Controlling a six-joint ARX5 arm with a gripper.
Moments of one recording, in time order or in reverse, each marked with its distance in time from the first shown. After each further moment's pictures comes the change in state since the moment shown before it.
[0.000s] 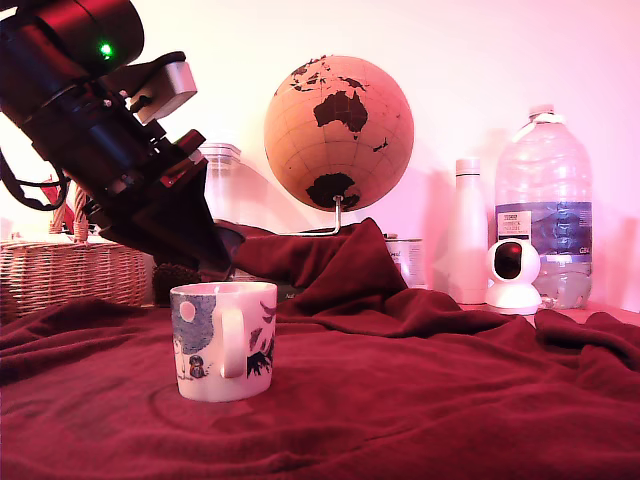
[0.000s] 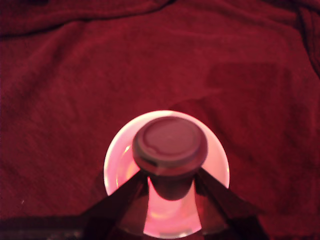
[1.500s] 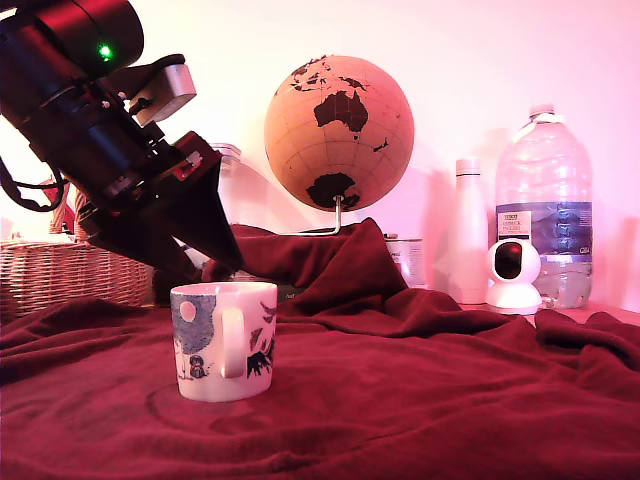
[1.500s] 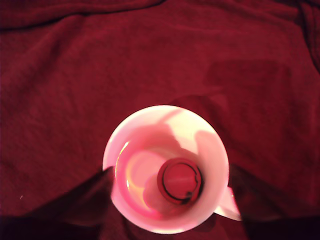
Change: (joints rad) arm 0.000 0.000 0.000 -0.010 0.002 0.000
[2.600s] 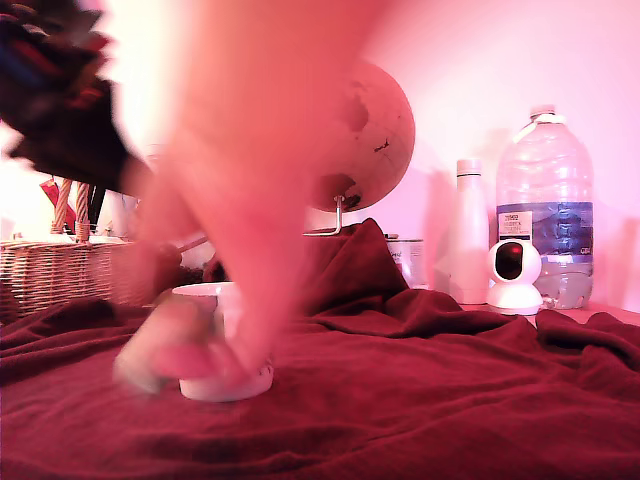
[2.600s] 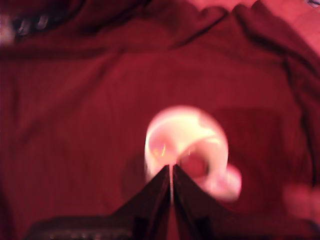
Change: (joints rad) arm 0.186 -0.258 -0.105 -0.093 0.137 -0.002
